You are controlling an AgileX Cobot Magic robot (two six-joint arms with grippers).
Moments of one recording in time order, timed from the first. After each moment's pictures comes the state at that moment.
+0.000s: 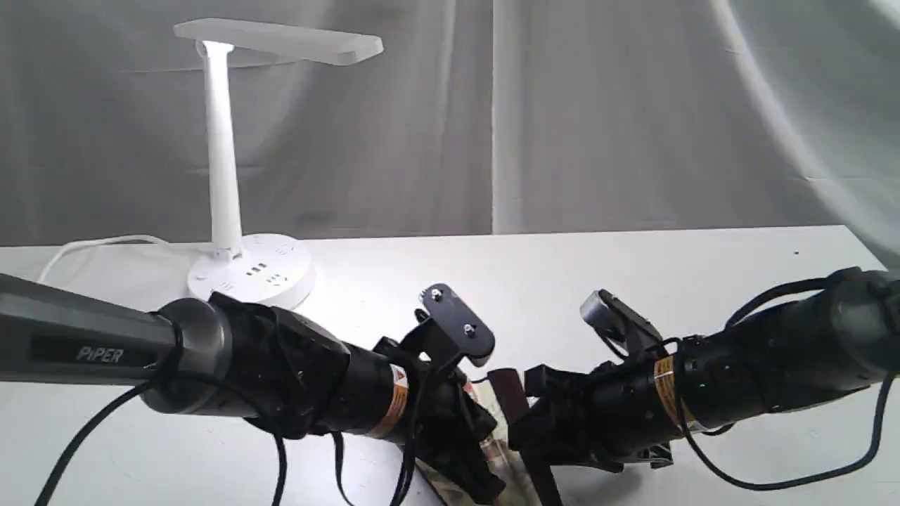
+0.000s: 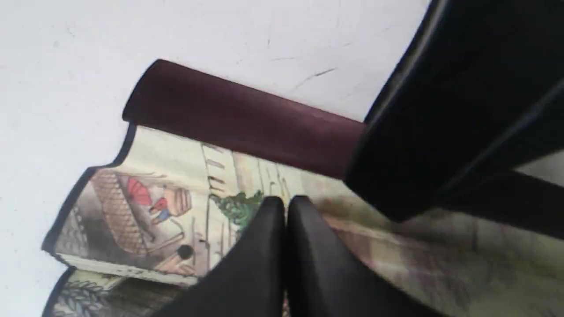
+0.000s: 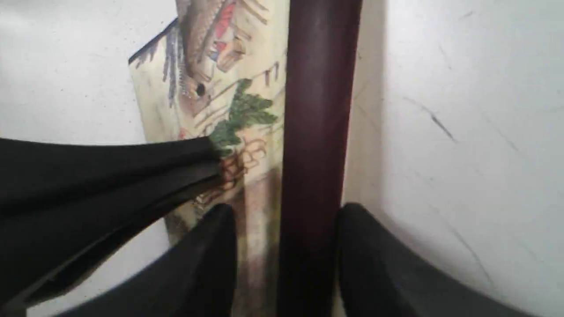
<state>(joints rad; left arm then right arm) -0.58 2.19 -1.24 1.72 -0.24 -1.38 0.19 2.13 -1.08 -1.69 -0.70 2.06</state>
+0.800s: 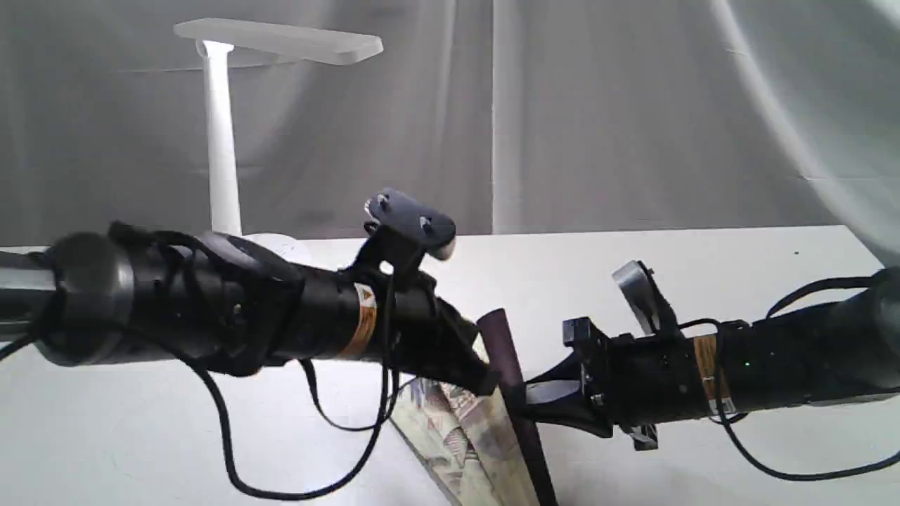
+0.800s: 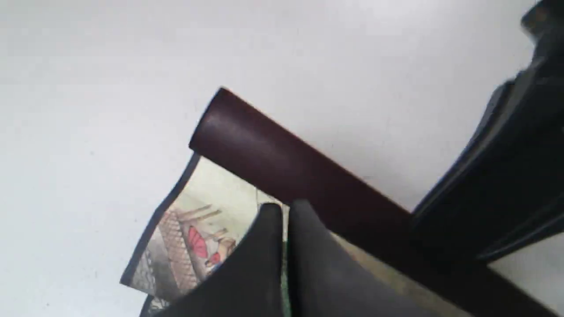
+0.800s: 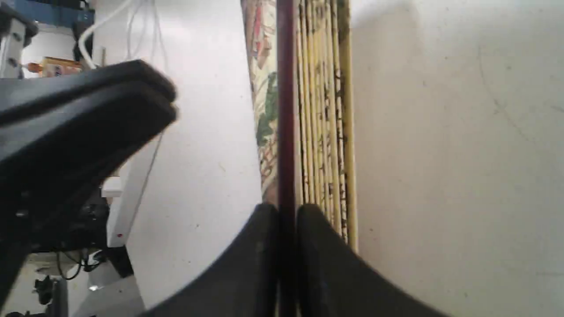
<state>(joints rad) -0.57 1.97 -1.21 1.74 -0.19 -1.63 0.09 2.14 -1.08 -1.56 -1.03 1.96</state>
